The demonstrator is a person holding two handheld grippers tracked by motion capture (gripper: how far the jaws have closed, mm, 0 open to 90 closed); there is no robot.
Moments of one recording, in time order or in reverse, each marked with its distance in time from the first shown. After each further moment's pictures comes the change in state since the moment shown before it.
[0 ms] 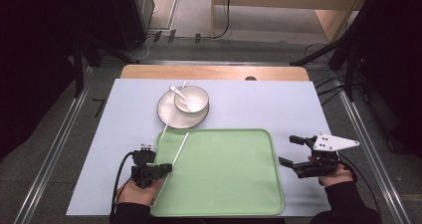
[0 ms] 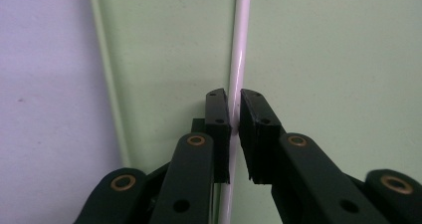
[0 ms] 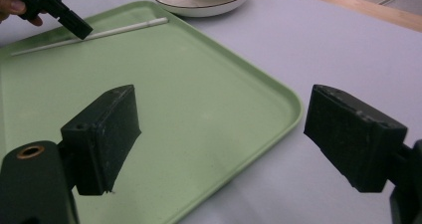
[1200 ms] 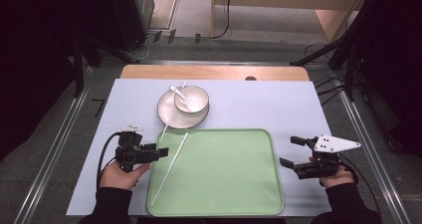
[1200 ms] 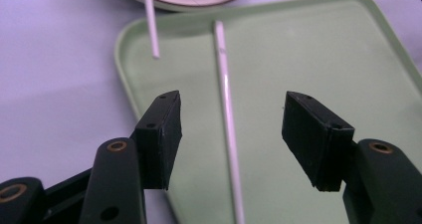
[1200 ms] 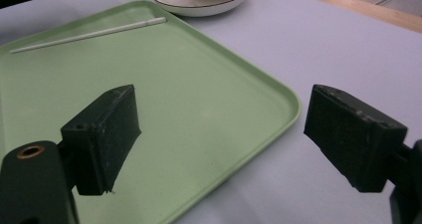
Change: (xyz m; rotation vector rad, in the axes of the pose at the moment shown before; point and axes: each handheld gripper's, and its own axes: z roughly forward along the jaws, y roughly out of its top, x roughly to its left) left arm 0.027 0.050 -0.037 -0.101 -0.133 0.156; right arm 0.001 -0.001 -0.003 -0.003 -0.012 -0.001
